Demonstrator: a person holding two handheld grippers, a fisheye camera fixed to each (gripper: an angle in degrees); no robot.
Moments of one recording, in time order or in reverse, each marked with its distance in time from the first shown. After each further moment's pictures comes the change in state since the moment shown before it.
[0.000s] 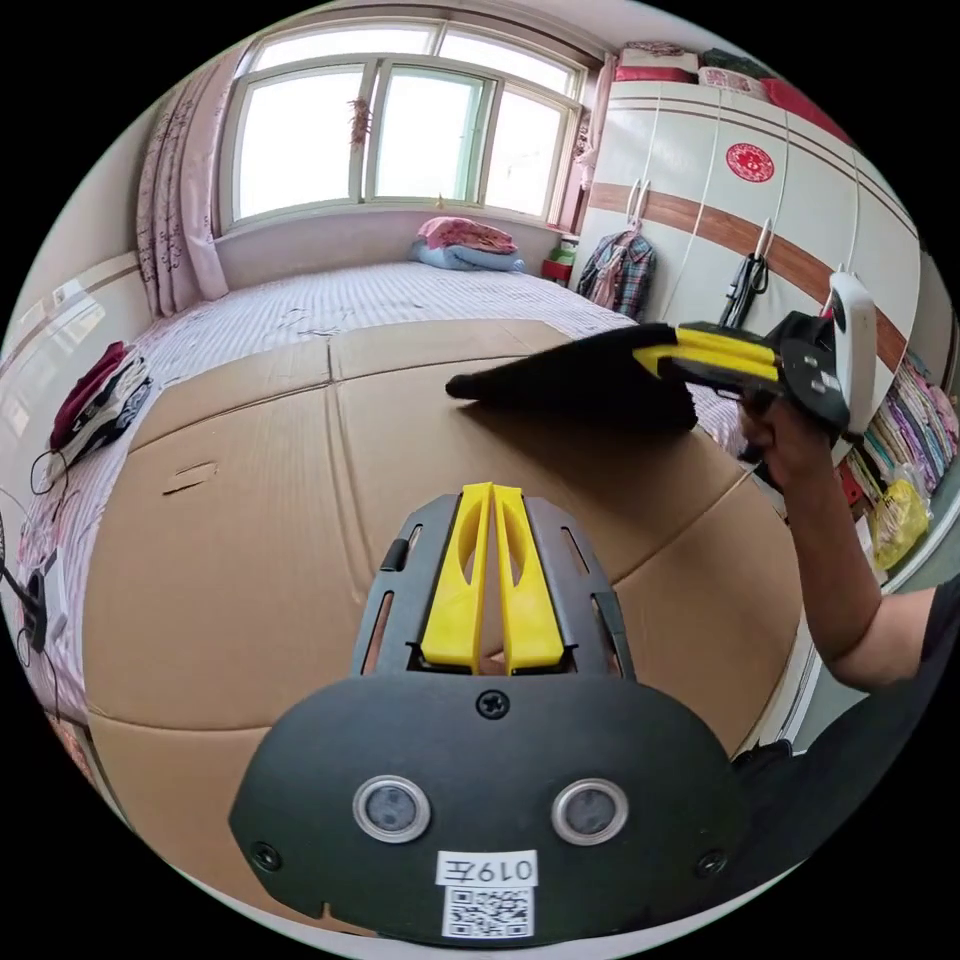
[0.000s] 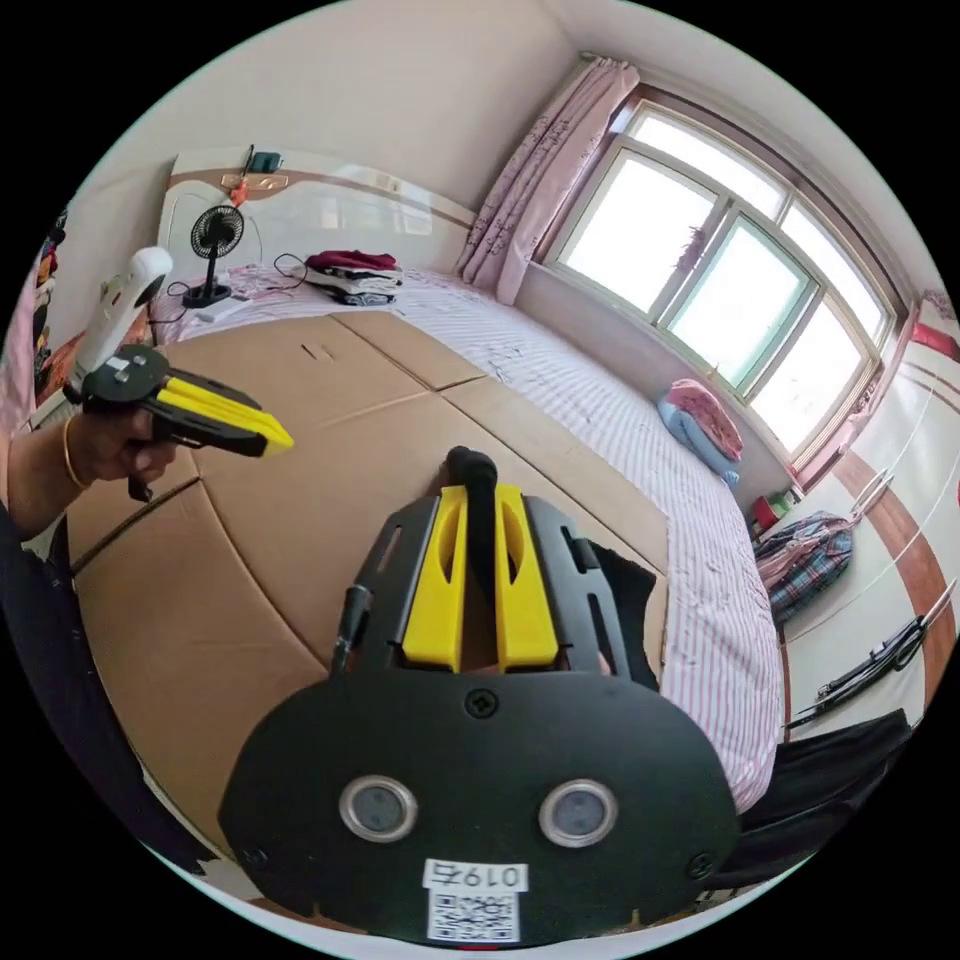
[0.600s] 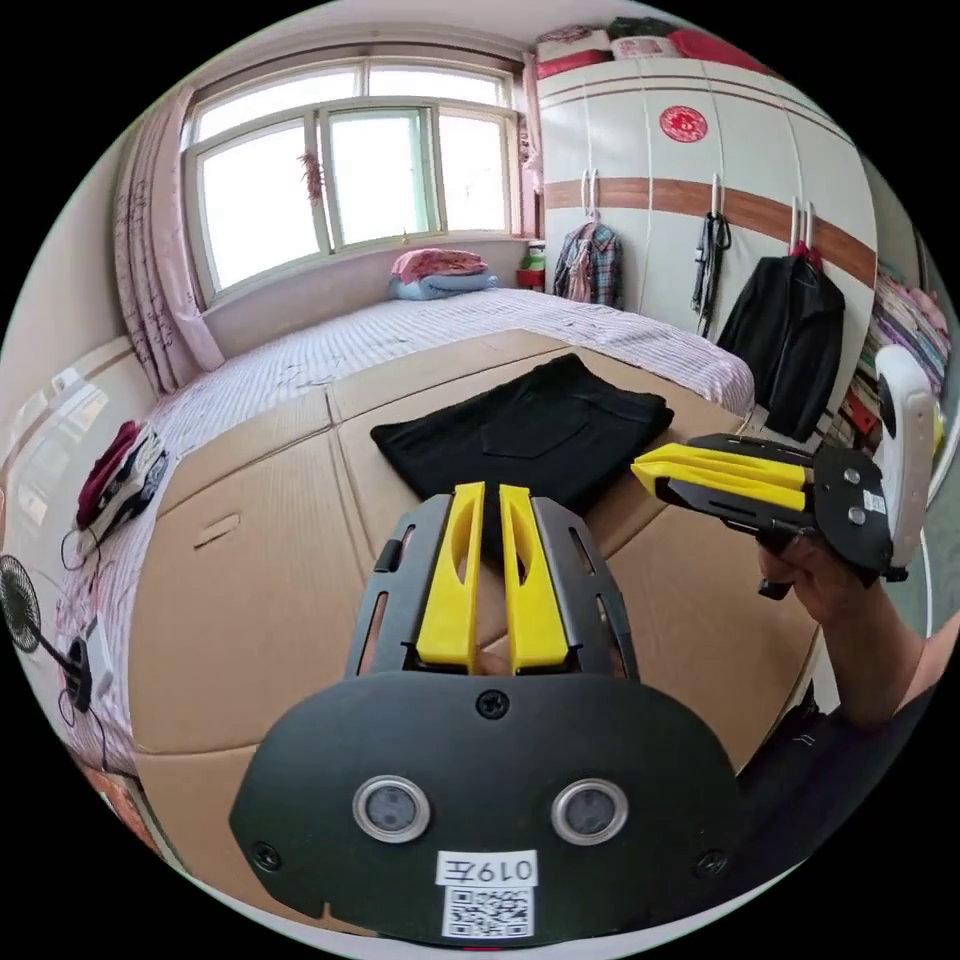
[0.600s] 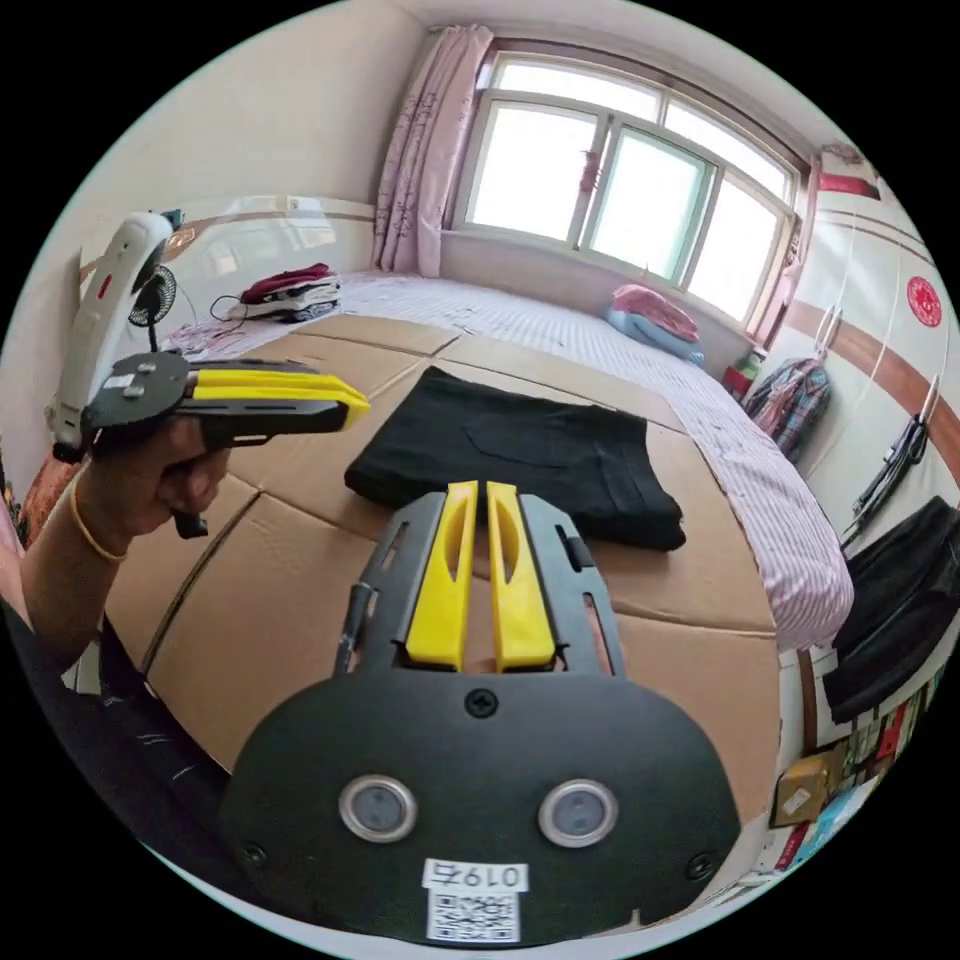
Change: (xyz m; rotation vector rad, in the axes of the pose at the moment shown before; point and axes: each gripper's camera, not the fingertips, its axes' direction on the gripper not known) left arm 0.090 -0.006 -0.004 0.070 -0.069 0.300; right arm -0.088 0.073 -0.013 -0.095 0.070 0.499
